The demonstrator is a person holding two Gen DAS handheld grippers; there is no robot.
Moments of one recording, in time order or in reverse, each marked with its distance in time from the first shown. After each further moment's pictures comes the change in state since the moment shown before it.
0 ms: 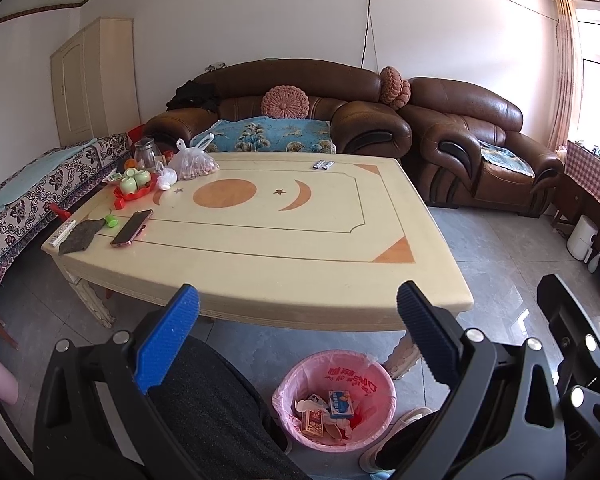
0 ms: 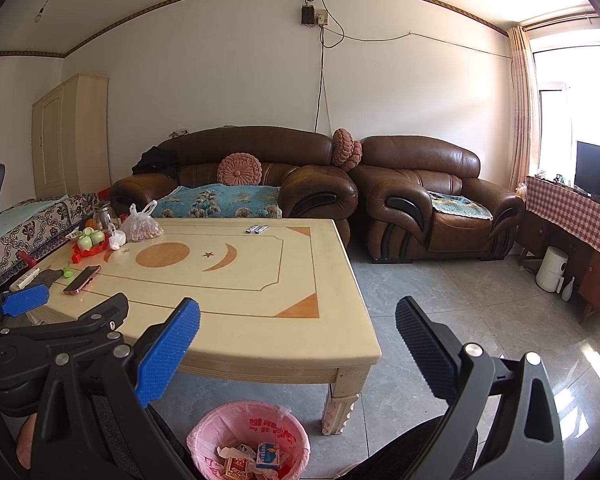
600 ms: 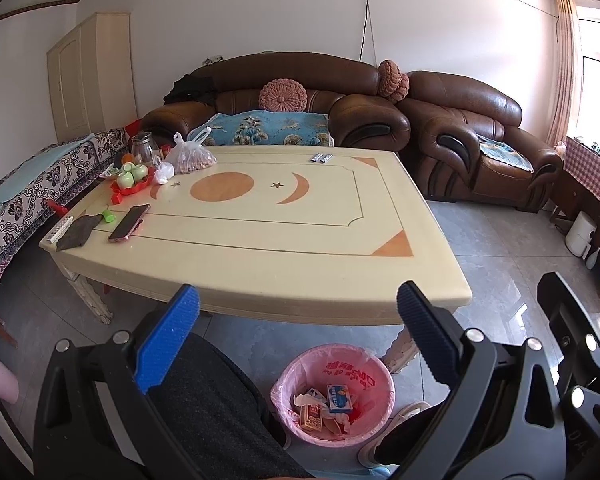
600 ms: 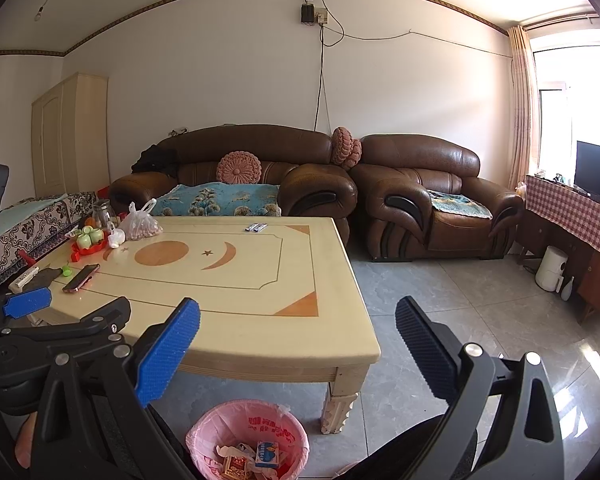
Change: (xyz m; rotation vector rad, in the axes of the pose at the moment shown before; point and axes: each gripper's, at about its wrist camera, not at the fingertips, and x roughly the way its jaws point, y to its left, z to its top) left arm 0.002 -0.002 0.000 0.001 0.016 0.002; right arm 0.002 0.001 -0.001 -0.005 0.004 -0.001
